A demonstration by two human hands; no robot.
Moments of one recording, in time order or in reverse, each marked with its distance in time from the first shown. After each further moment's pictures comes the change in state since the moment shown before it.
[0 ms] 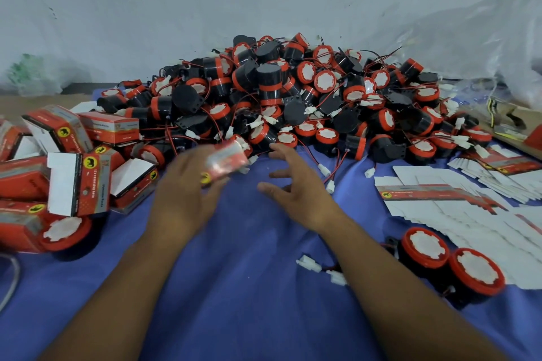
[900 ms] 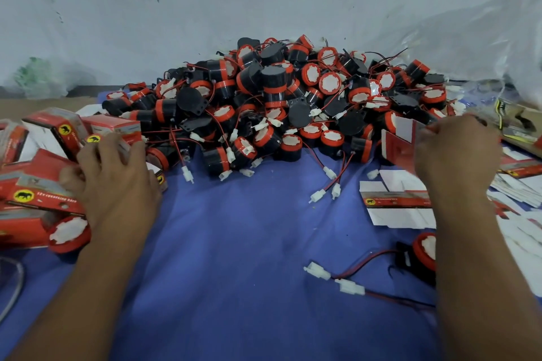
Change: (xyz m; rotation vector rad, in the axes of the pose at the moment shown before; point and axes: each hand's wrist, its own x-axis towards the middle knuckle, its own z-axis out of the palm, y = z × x) left_hand 0.007 -0.051 -0.044 0.591 0.131 -0.227; right_hand -0.014 -0.015 -0.150 -0.804 0.803 0.489
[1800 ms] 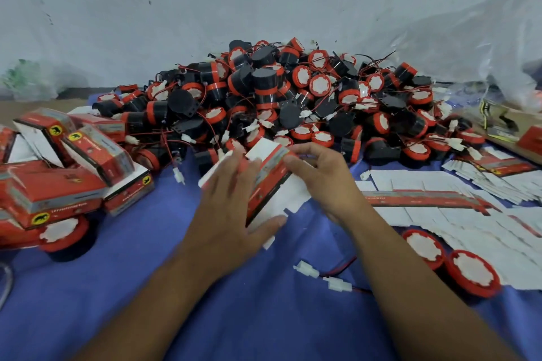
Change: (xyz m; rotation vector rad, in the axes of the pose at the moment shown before) left_hand -0.058 0.110 -0.014 -0.655 -0.291 0.468; right_hand -0.077 -0.057 0.065 1.141 -0.788 -0.121
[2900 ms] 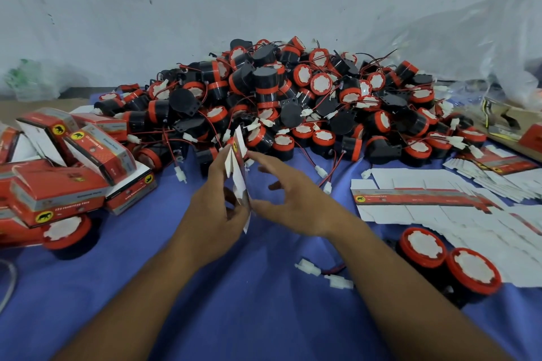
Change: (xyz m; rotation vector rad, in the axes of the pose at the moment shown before) left_hand -0.001 -0.028 -0.001 -0.462 -0.019 -0.227; right_hand -0.019 0.001 0.025 -0.456 -0.413 -0.227
